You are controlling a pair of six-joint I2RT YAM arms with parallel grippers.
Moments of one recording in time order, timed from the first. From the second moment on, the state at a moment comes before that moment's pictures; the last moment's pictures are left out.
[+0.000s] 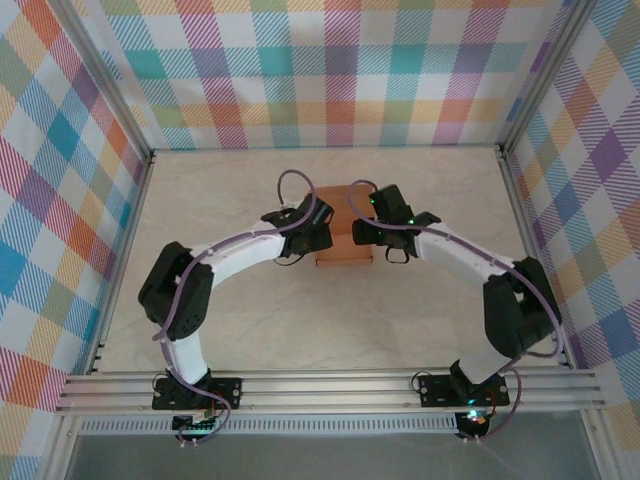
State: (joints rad) left arm -0.69 1.78 1.30 -0.57 -0.29 -0.82; right arm 0.54 1.56 1.09 -0.43 0.13 0.34
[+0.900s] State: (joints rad) left arm -0.47 1.80 1.64 -0.64 0.16 -0.12; right arm 0.30 1.85 1.62 -0.76 -0.33 -0.20
